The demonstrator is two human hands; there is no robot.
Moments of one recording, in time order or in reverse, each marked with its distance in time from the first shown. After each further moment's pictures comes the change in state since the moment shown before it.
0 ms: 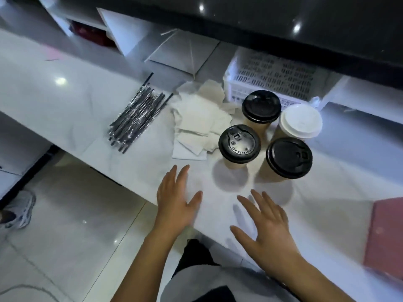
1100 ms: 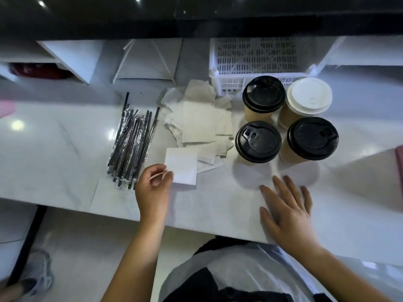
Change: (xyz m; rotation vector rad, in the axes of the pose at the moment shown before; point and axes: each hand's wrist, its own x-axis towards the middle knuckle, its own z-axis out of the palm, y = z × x) left_hand 0.098 -0.039 -0.087 -0.666 0.169 -0.165; right_hand 0.027 -0.033 0.064 0.023 0.404 0.213
